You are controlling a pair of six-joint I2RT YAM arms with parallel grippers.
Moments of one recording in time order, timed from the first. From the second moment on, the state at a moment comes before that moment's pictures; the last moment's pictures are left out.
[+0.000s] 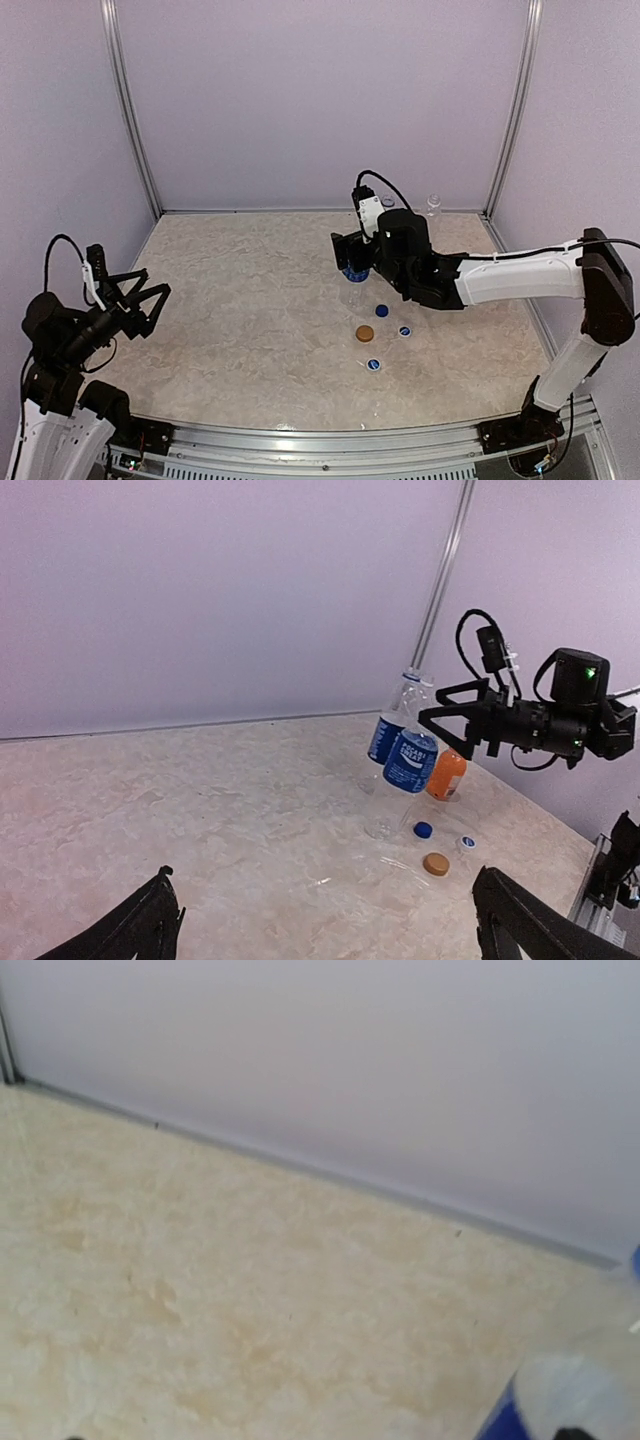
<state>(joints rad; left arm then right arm) -0.19 0.06 0.33 -0.22 0.49 -0.28 0.93 1.67 1.04 0.39 0.54 0.05</state>
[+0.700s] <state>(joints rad) -0.06 0.08 0.35 -0.28 -0.01 -0.23 0.50 0.80 0.60 -0.09 0.79 0.37</state>
